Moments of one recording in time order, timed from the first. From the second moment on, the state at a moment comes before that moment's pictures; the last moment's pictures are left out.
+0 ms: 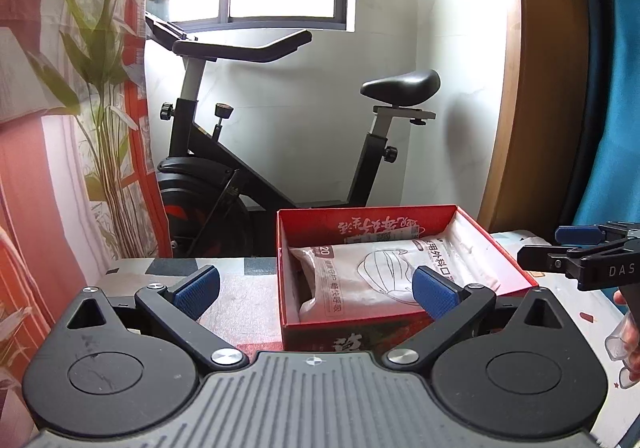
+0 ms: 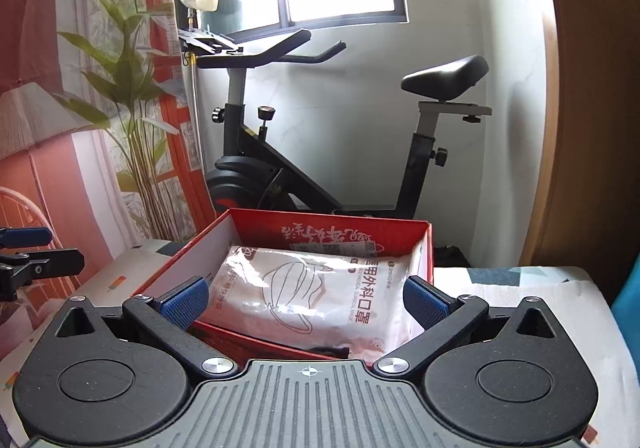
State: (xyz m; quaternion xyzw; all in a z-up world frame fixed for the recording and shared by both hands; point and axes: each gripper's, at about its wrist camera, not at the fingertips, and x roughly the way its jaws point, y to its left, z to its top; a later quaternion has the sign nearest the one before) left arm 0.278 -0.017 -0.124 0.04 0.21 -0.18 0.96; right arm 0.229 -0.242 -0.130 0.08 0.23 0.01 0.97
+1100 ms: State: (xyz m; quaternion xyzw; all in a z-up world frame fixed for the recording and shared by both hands) left arm 0.194 0.046 -0.209 -0.03 0.28 -0.09 0.95; right arm 0.120 -0.206 -0.234 0.12 0.28 -0.03 0.95
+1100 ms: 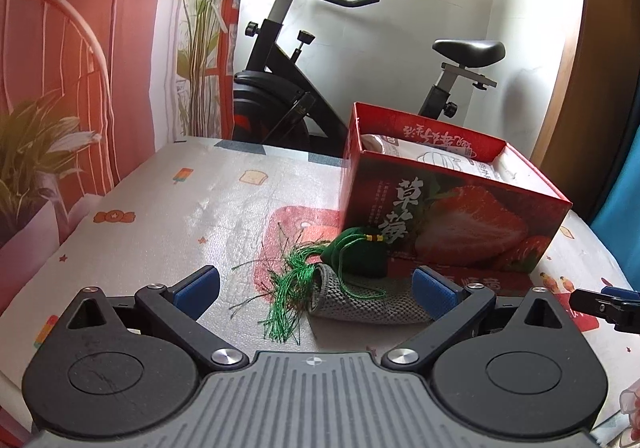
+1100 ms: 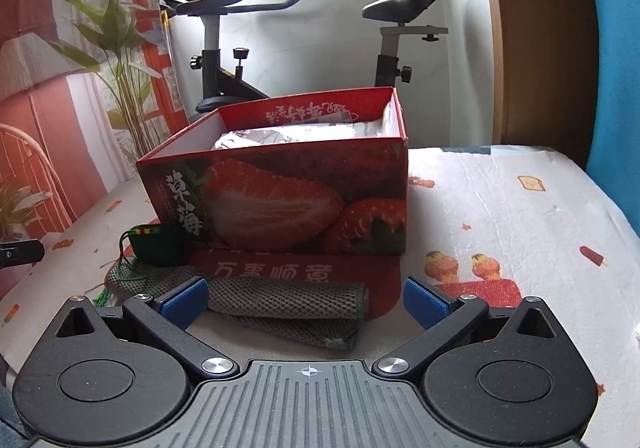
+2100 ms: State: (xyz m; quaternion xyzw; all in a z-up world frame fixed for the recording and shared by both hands) left arm 0.223 0.049 -0.226 -0.05 0.32 -0.07 0.94; right arm 0.148 -0.204 -0.264 0.11 0.31 -0.03 0.94
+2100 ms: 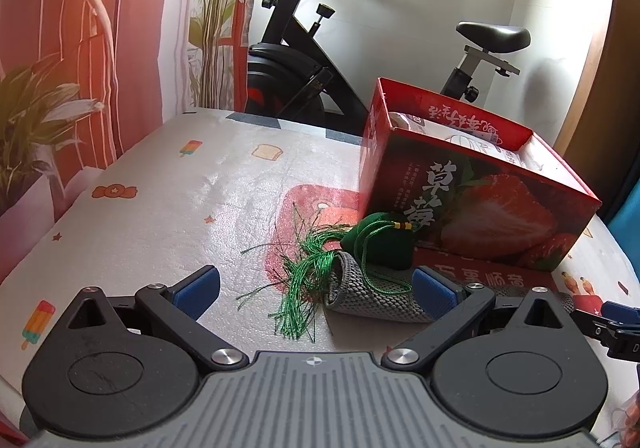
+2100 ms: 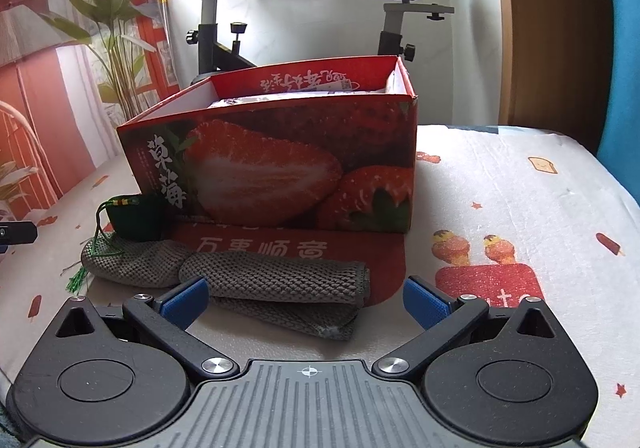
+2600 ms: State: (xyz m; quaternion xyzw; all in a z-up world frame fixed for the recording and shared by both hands) left arm 0.276 0.040 -0.235 -0.07 0.34 -0.12 0.93; right arm 0.183 -0.198 -0.271 0.10 0.33 0.00 0.94
